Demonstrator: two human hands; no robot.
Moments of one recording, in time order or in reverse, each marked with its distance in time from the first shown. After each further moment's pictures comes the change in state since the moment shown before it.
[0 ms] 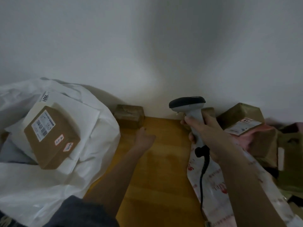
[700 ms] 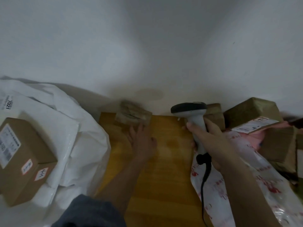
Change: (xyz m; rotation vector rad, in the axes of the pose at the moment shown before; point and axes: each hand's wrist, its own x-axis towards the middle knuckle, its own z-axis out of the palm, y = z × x) left_hand 0.066 -0.024 0.043 0.590 0.198 0.218; right_hand 0.058 0.038 0.004 0.013 0.080 0.139
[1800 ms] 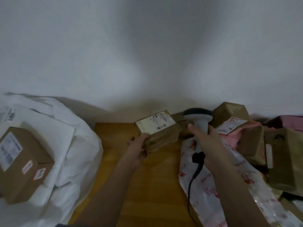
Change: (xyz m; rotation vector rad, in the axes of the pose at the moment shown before) left_hand -0.041 0.025 -0.046 -1.461 -0.412 -0.586; right_hand -0.023 0.010 -0.040 0.238 0.275 0.067
